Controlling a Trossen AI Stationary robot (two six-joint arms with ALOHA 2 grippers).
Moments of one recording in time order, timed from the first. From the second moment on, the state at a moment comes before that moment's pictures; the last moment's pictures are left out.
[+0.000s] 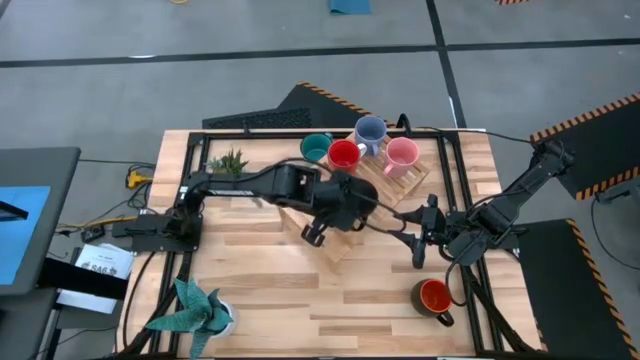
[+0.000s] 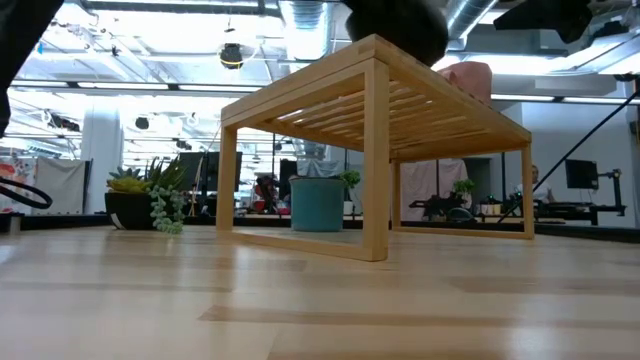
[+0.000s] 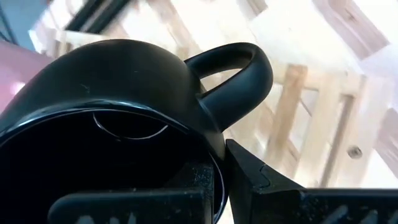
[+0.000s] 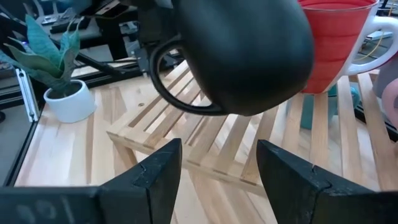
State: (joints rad) left arm -0.10 2.07 2.32 -1.18 -0.22 0.59; right arm 0.70 0.91 0.71 -0.36 0.96 0.60
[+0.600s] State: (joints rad) left arm -0.08 2.07 2.31 -1.20 -0.20 0.57; right arm 0.70 0.91 0.71 -0.36 0.94 0.60
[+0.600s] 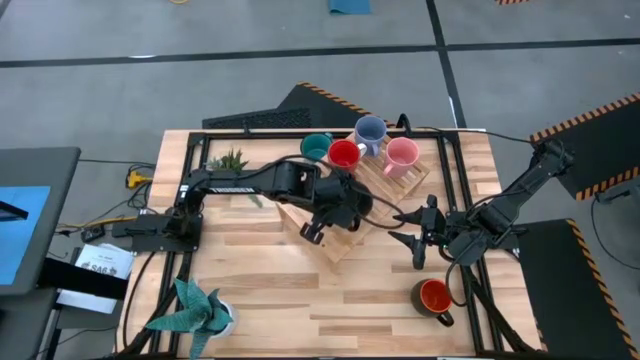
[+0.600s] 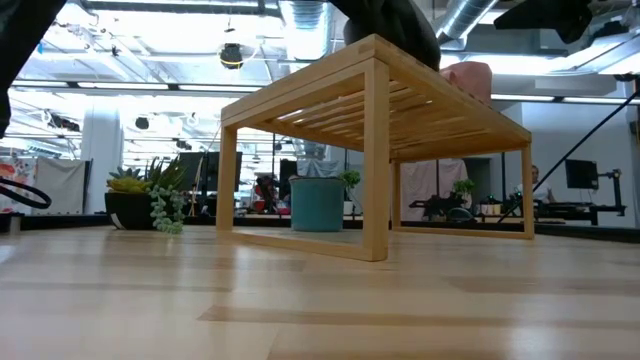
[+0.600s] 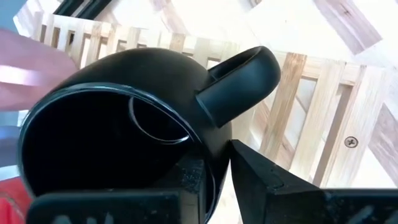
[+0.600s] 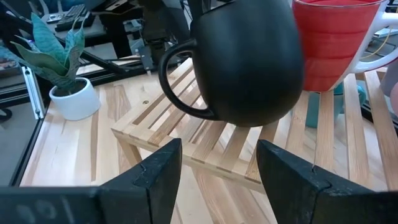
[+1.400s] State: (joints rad) left arm -0.08 2.06 2.31 -1.10 -0.24 0.64; right arm 0.70 0.91 0.71 -0.36 0.94 0.60
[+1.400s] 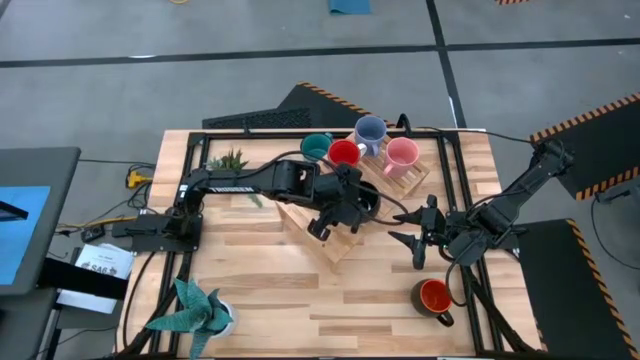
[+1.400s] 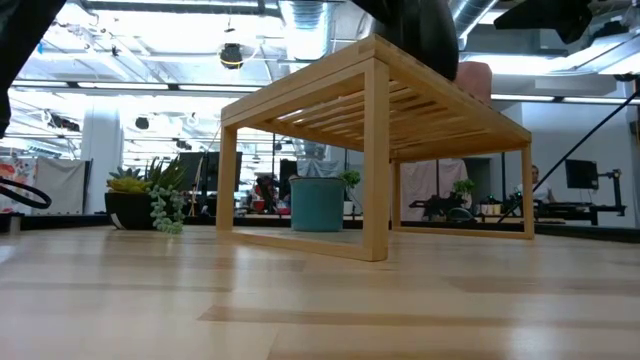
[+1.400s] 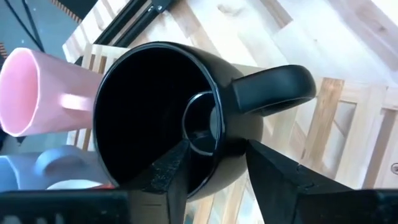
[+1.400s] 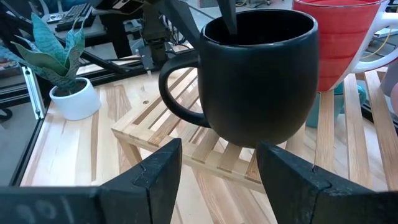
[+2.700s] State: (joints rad) left arm -0.13 2.06 2.31 -1.08 -0.54 0.75; right arm 0.70 0.91 0.71 -0.36 0.94 0.60
